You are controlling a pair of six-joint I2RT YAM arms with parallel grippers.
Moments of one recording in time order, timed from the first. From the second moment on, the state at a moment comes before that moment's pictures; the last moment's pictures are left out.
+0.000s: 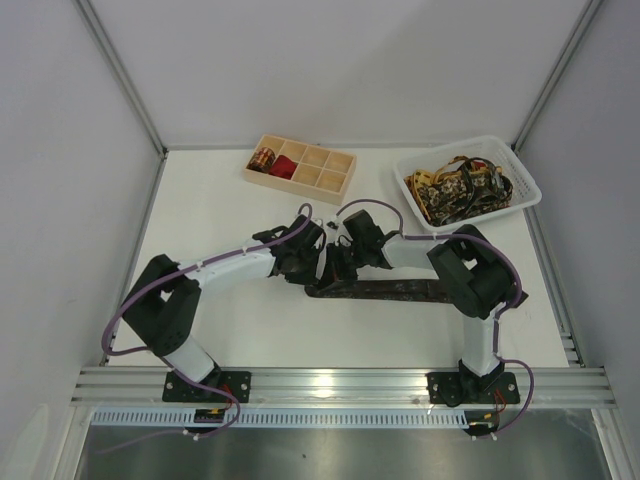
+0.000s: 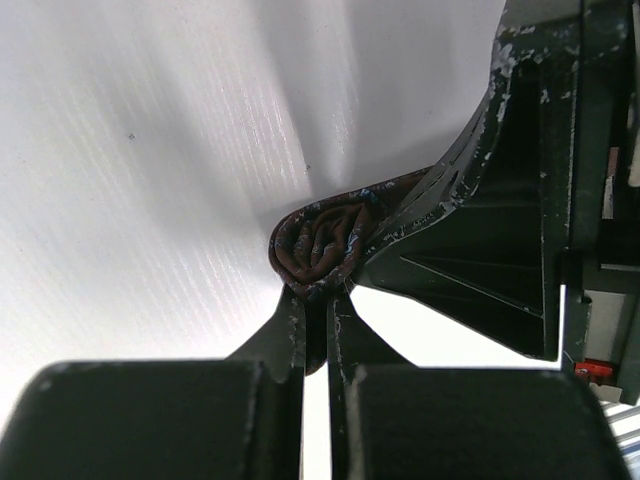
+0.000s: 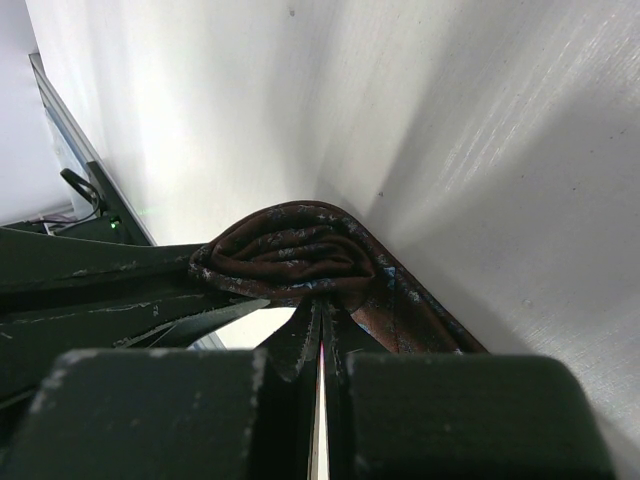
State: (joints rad) left arm -0.73 1.61 1.02 -0.52 -0.03 -0.52; right arm 0.67 1.95 1.09 -0.06 -0.64 0.59
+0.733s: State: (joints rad) left arm -0.73 1.57 1.02 -0.57 -0.05 -0.51; right arm 0.69 1.99 1.13 -0.05 -0.63 0.61
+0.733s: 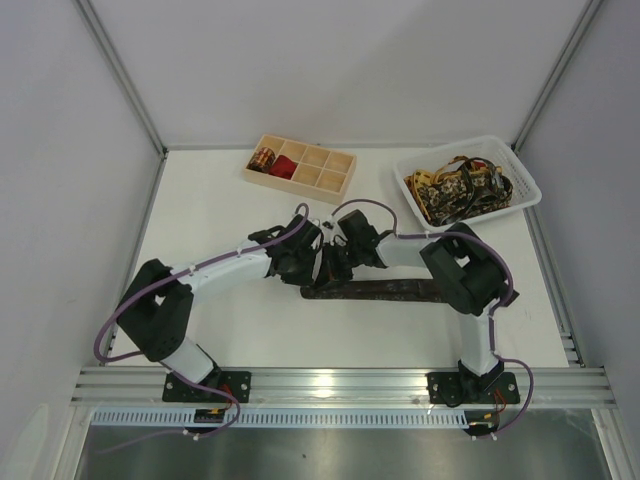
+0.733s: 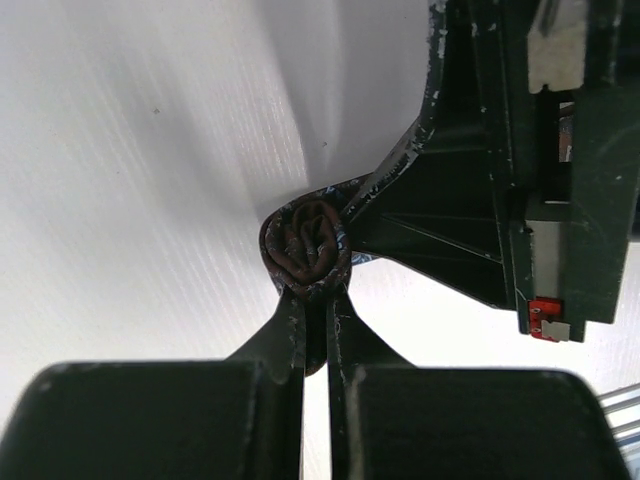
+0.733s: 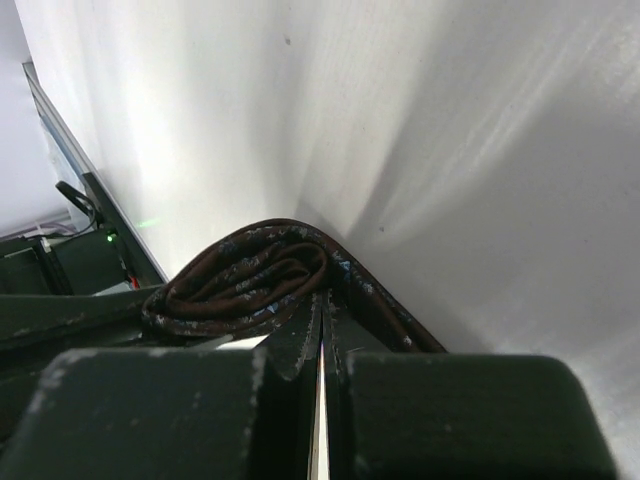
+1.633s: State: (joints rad) left arm -0.74 1.69 1.10 -0.56 0.00 -0.52; right arm 0.64 1.94 1.14 -0.15 -0.58 0.59
